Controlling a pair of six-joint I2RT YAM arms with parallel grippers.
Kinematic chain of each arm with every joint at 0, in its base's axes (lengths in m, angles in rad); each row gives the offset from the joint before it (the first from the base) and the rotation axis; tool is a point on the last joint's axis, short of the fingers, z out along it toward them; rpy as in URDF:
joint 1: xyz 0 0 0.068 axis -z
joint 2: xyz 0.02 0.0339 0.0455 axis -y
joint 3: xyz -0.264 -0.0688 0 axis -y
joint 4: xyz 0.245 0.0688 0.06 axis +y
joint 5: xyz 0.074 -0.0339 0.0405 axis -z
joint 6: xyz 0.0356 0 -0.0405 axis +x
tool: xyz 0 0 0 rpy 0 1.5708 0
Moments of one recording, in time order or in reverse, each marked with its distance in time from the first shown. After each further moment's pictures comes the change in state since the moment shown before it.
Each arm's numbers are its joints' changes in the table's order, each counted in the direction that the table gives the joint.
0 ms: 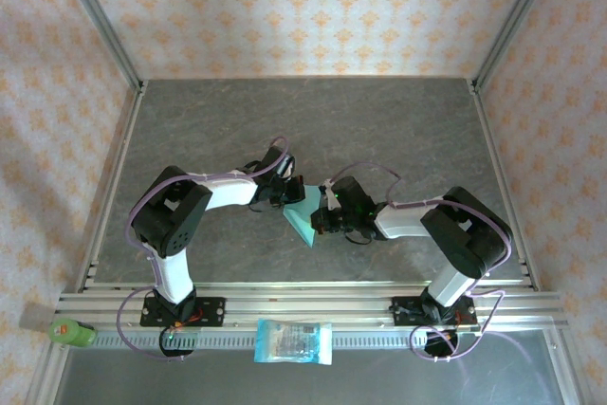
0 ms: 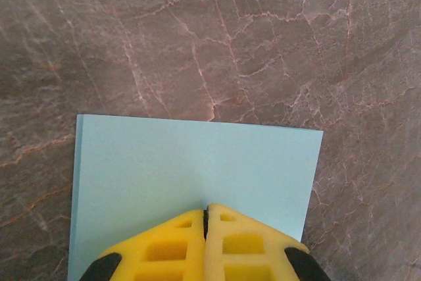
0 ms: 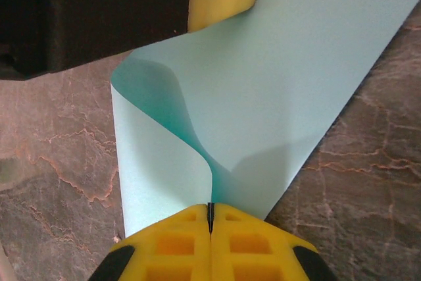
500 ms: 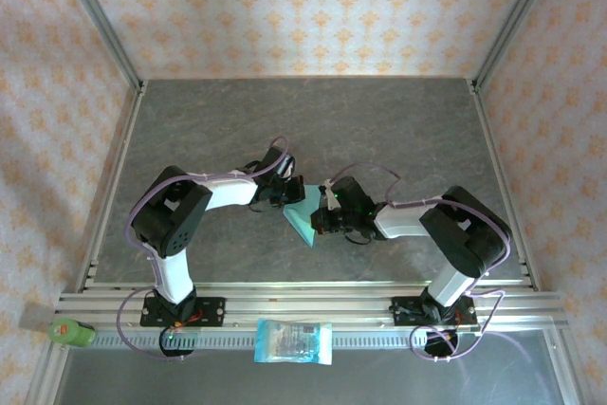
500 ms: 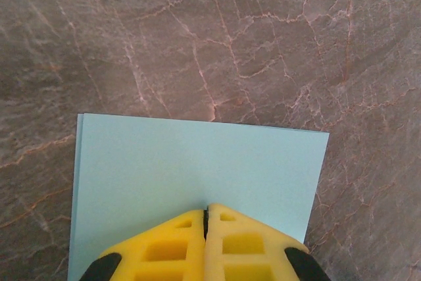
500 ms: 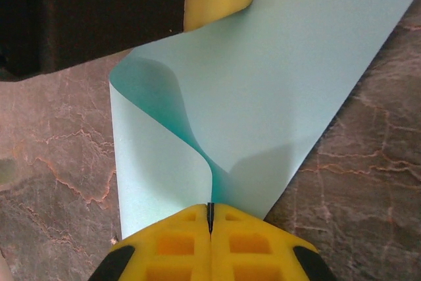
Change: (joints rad) left arm 0.001 0.000 0.000 0.000 -0.007 0.000; right arm 0.000 -0.007 0.002 -0.001 0.004 0.000
